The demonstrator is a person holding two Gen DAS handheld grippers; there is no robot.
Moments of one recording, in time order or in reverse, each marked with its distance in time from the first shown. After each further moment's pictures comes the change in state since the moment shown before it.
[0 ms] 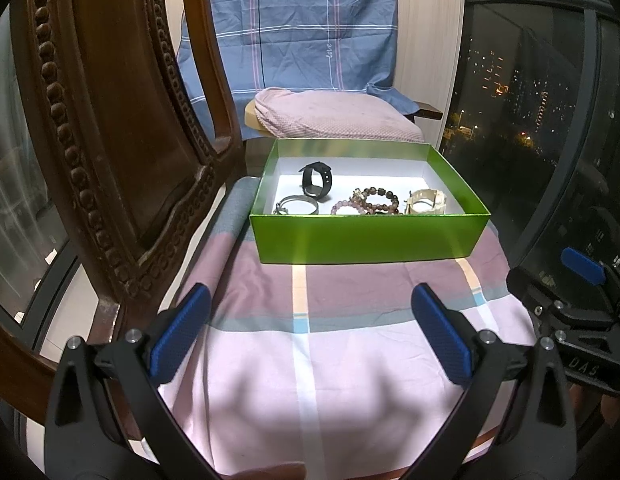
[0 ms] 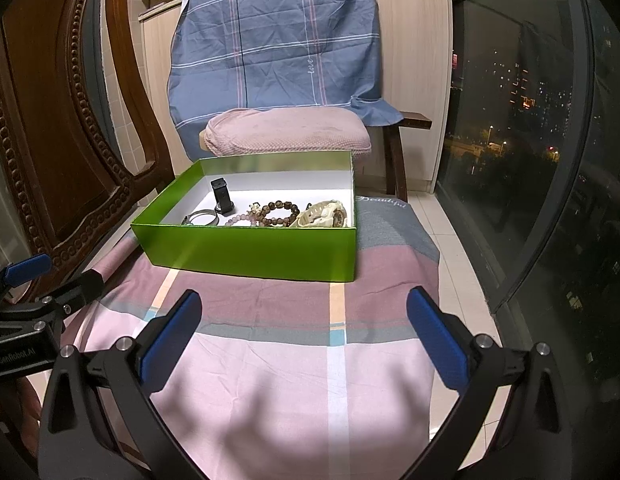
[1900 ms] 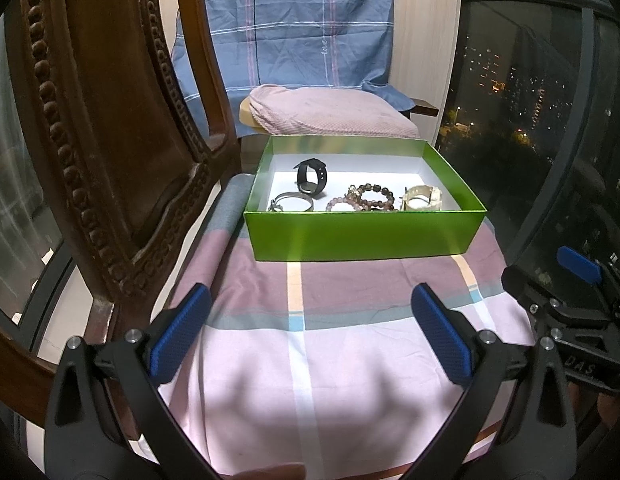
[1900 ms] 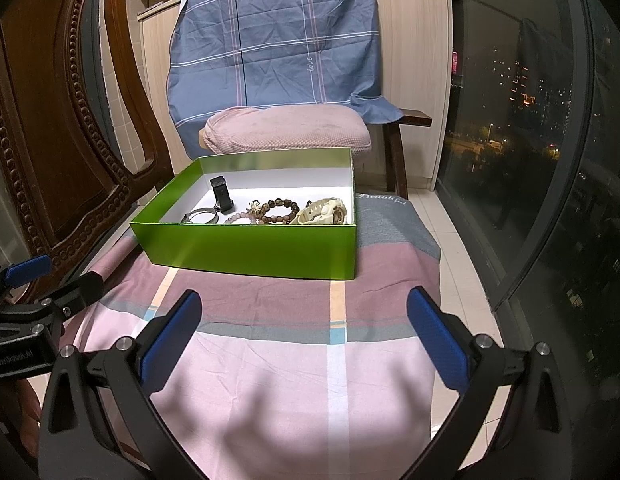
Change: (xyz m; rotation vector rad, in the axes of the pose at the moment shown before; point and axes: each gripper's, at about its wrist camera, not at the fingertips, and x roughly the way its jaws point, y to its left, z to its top) left arm -0.001 -0.003 -0.001 0.011 0.011 -0.012; right arm 0.000 -0.001 0.000 0.004 0.003 -0.001
